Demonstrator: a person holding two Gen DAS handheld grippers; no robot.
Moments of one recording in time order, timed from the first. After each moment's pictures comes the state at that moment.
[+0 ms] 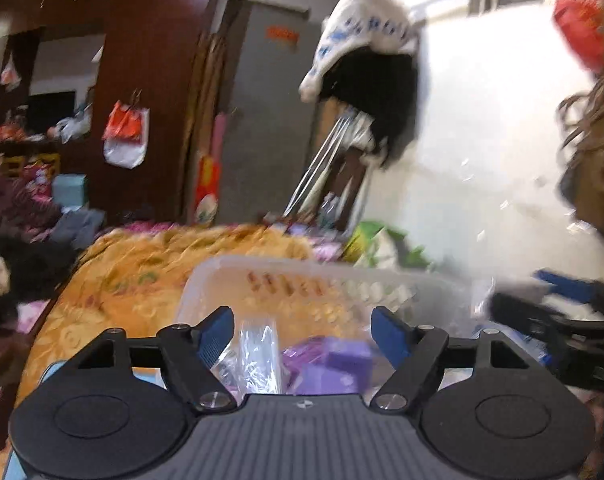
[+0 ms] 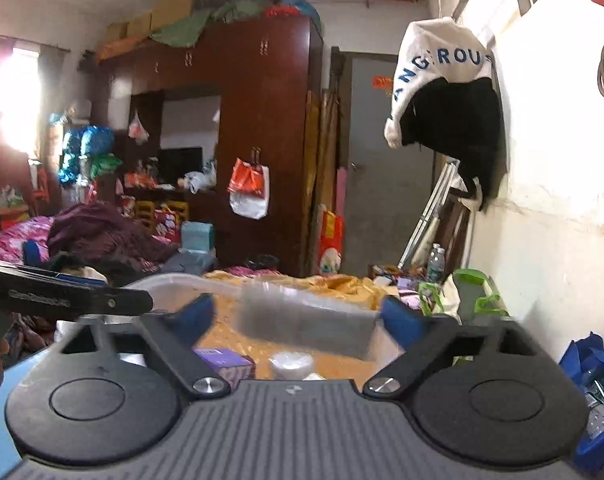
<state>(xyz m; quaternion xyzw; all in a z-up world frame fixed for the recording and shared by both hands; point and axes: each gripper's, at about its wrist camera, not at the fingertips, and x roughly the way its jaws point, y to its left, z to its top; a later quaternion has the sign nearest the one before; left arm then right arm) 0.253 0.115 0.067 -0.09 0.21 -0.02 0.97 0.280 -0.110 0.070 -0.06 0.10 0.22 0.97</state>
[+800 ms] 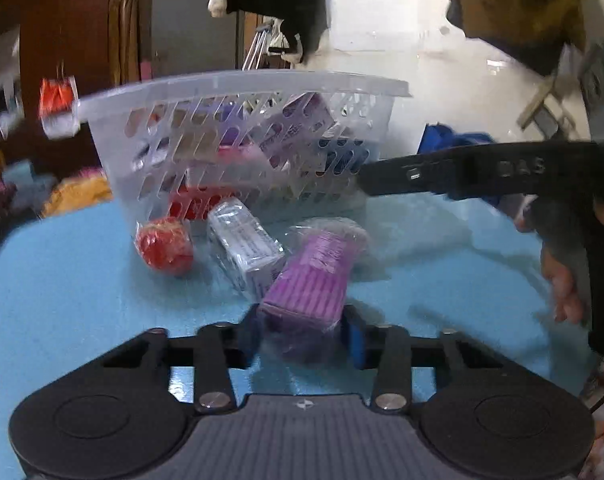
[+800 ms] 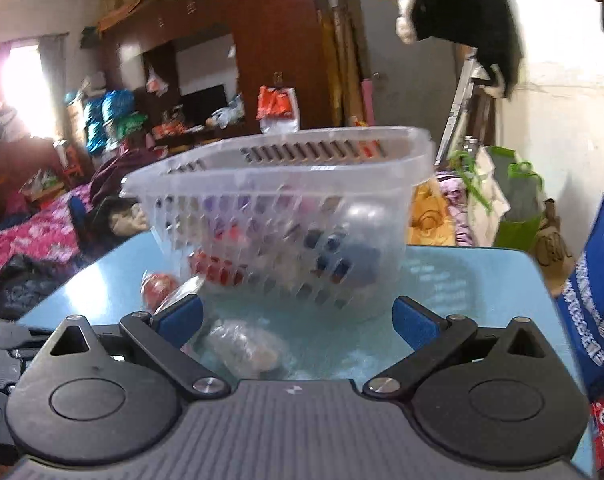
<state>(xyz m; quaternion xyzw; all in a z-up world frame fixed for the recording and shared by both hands) 0.119 0.036 -0.044 0.02 0.30 -0.11 0.95 0.220 -0.141 -0.010 -0.02 0.24 0.30 0.92</state>
